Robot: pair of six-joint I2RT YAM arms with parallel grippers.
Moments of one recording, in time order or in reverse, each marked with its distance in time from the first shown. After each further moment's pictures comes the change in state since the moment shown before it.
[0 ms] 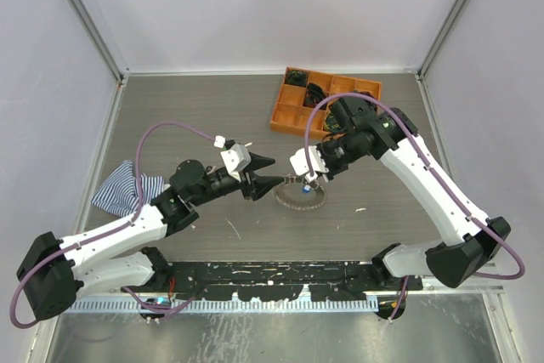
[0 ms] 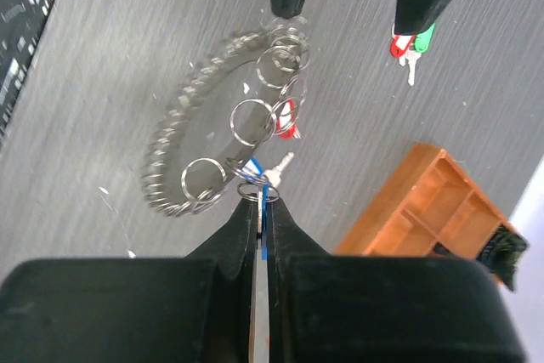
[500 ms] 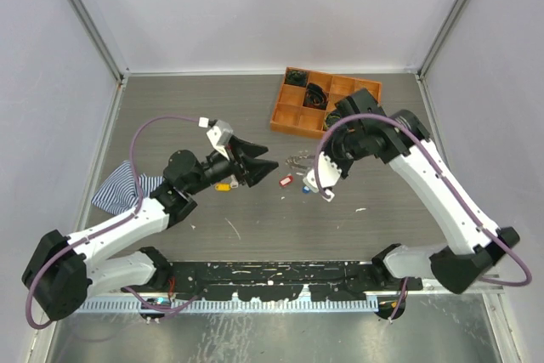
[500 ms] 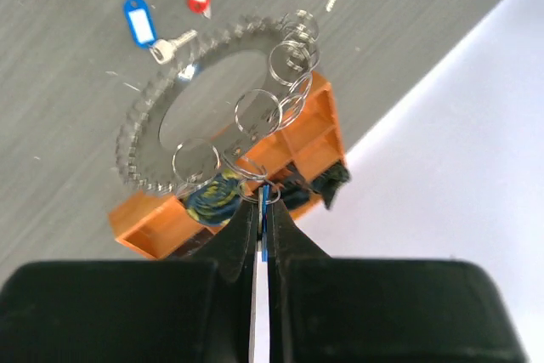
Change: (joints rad) left arm 0.133 0.044 -0.002 0.101 0.071 -0.269; right arm 0.018 0.009 0.114 -0.061 0.297 -0.481
